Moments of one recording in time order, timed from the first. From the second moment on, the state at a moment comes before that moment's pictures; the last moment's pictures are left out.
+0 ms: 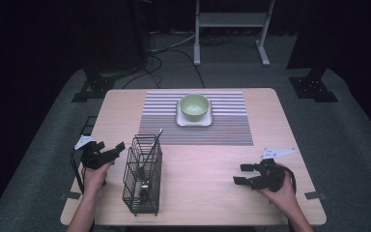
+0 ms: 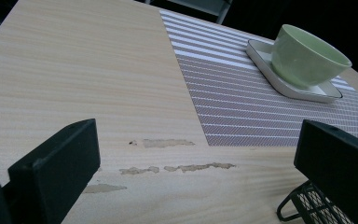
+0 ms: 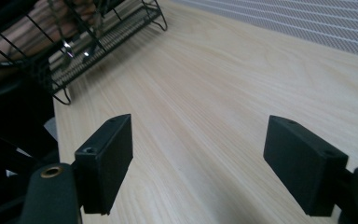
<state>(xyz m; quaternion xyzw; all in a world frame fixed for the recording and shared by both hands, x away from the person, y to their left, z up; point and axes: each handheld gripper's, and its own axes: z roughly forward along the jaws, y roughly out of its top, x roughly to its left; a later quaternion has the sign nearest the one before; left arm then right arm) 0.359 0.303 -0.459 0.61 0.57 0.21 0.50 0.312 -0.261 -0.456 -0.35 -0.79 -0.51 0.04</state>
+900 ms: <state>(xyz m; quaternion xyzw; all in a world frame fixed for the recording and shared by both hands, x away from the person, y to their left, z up) 0.357 0.308 -0.458 0.60 0.58 0.21 0.51 0.321 -0.203 -0.408 -0.30 -0.80 -0.52 0.08</state>
